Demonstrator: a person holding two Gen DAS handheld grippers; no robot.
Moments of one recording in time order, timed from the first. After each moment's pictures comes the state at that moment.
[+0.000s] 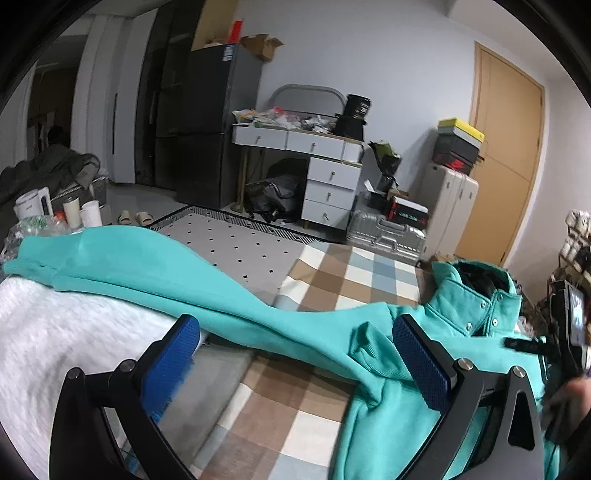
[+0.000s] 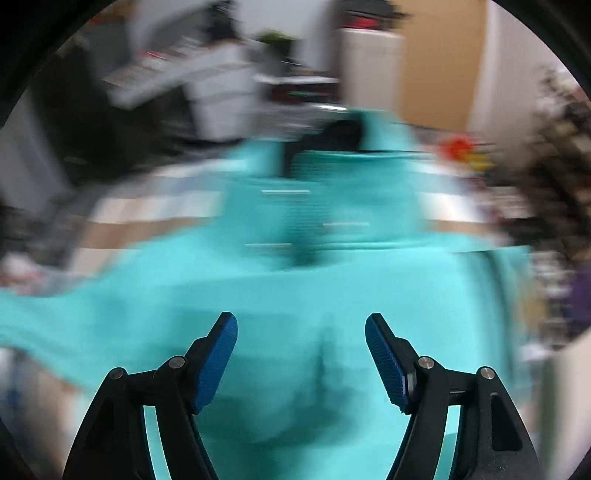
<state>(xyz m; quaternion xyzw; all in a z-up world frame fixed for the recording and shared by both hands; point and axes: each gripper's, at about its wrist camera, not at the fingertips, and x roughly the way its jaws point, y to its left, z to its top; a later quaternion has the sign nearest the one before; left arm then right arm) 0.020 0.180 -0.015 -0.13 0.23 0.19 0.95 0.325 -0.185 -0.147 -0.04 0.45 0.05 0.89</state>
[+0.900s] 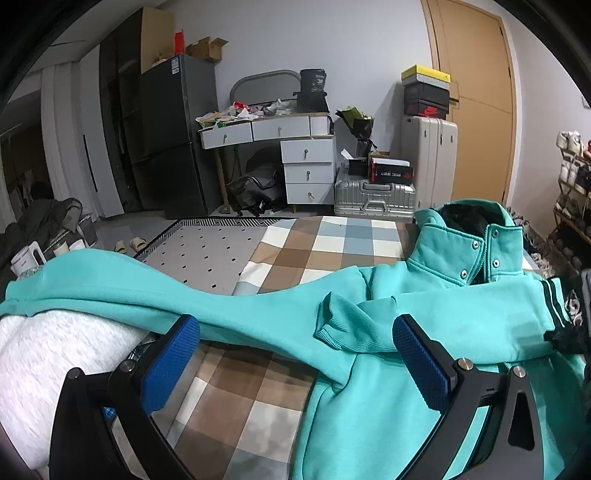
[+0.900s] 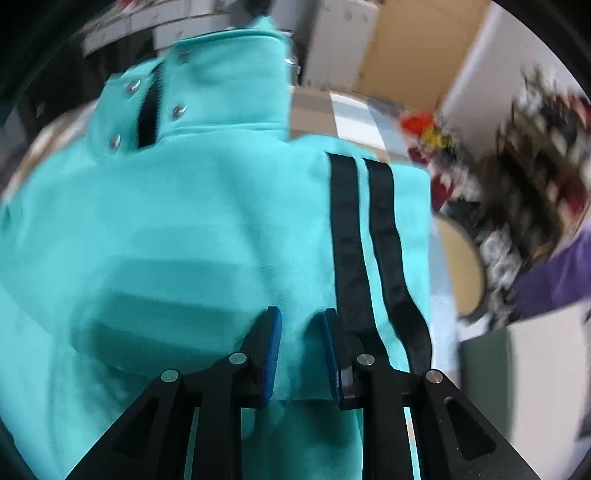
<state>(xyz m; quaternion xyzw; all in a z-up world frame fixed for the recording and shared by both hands) 0.048 0.108 -0.030 -0.03 0.27 0.19 0.94 0.308 -0.255 -0.212 -0.13 0.49 0.03 0.86</state>
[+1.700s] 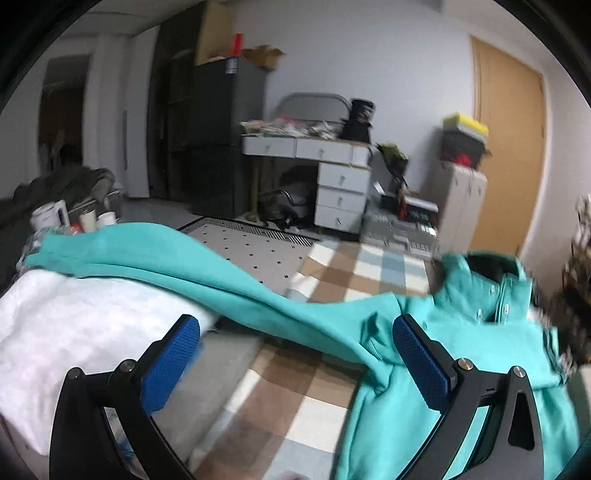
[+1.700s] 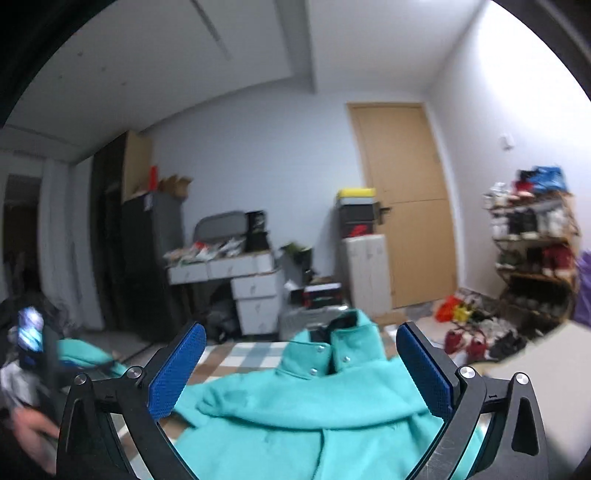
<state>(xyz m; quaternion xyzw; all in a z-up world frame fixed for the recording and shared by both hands) -0.008 0.164 -0.010 -0.11 0.21 0.23 0.94 0.018 -0.195 -0.067 0.08 0.01 0.11 0.99</state>
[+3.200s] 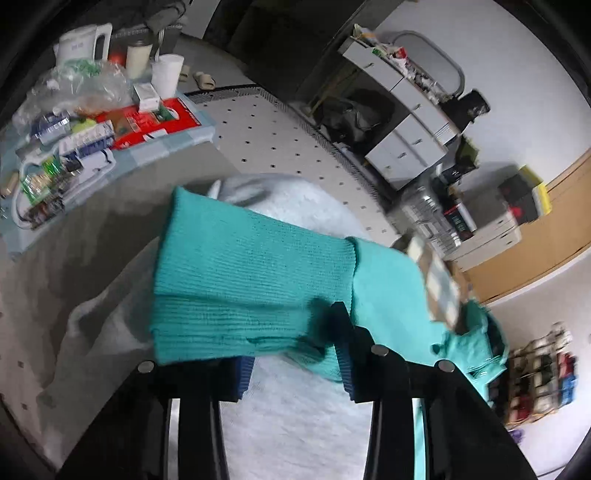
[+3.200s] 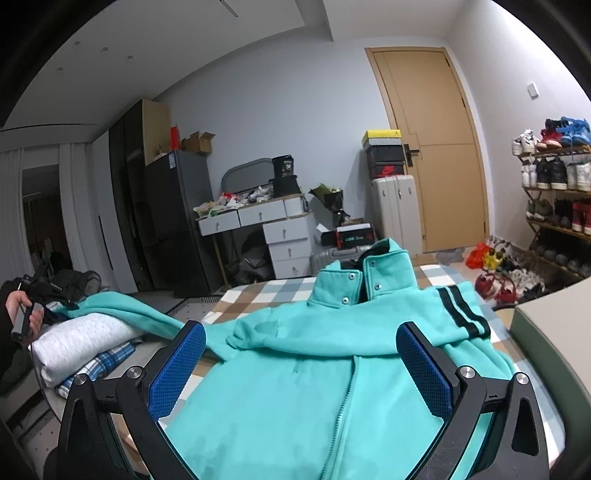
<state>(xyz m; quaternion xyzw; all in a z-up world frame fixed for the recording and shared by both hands) -0.016 0.415 -0.052 -0.41 0.36 0.19 0.82 0.027 -0.182 -0.095 0.08 0.13 0.20 0.97</state>
